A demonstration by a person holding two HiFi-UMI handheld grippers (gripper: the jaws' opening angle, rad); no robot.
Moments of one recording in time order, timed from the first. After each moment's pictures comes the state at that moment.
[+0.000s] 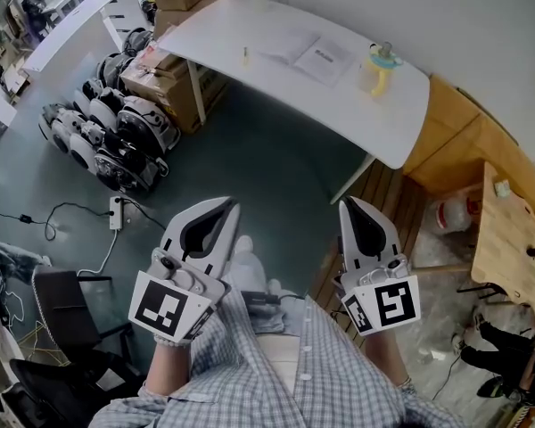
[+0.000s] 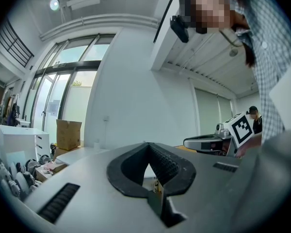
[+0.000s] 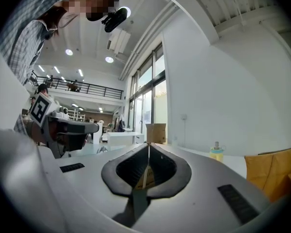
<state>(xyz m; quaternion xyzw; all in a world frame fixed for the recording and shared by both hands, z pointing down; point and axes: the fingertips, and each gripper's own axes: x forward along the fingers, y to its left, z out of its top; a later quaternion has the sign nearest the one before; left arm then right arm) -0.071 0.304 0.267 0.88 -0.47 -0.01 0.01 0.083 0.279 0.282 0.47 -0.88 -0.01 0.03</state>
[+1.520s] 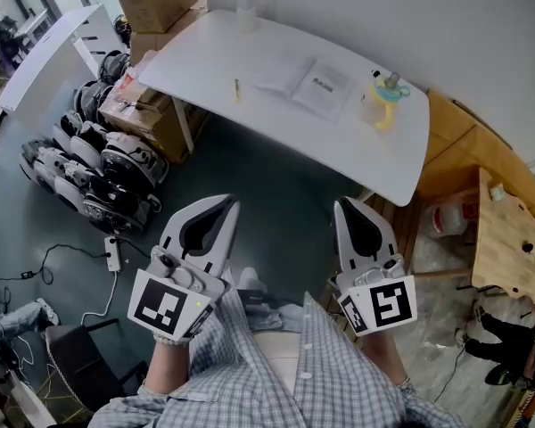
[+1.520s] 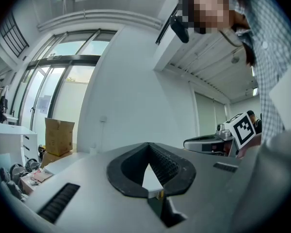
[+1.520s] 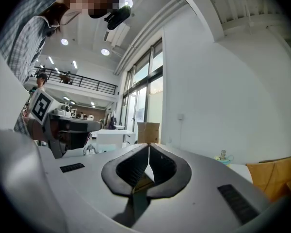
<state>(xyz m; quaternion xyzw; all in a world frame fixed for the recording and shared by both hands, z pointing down) -0.125 0.138 0.263 0.90 -0.43 -0.02 0.01 0.024 0.131 0.276 0.51 -0.86 -0.03 0.05</state>
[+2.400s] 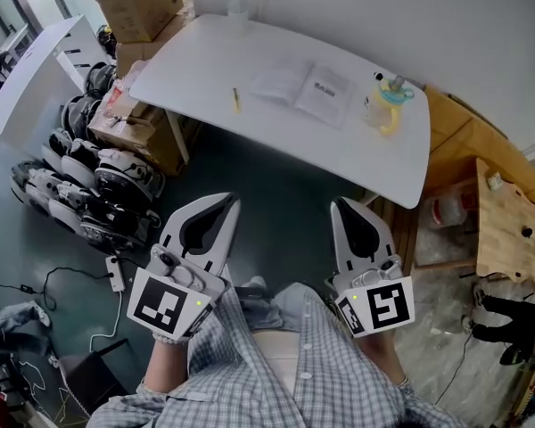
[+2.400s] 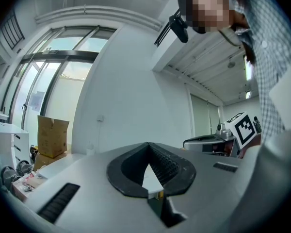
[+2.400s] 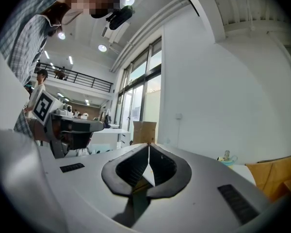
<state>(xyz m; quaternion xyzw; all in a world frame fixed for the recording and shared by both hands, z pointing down) -0.161 0.085 0.271 0.92 -0.39 -0.03 0.01 -0.020 0.092 0.285 0.54 -0.84 -0.03 0.05</state>
